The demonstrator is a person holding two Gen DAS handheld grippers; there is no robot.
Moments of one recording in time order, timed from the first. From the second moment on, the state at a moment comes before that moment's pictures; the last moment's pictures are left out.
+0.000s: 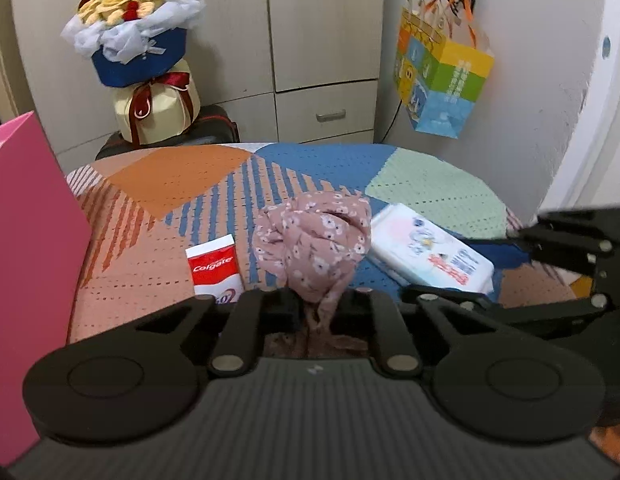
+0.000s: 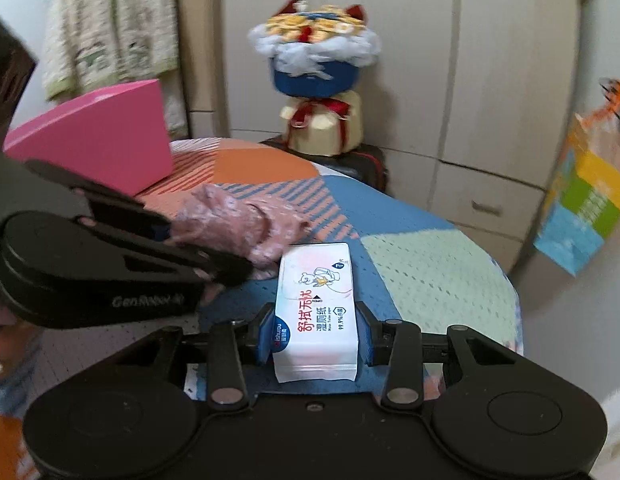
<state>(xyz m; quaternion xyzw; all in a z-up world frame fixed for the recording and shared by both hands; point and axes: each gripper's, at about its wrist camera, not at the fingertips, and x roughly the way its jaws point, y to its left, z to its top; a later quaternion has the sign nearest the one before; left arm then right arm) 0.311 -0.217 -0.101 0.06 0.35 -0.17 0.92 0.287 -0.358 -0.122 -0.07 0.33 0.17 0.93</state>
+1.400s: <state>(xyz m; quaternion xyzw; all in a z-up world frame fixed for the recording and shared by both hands) 0.139 -0.099 -0.057 -0.04 0.29 -0.25 0.92 0.116 -0.302 -0.079 0.01 0.33 0.07 0.94</state>
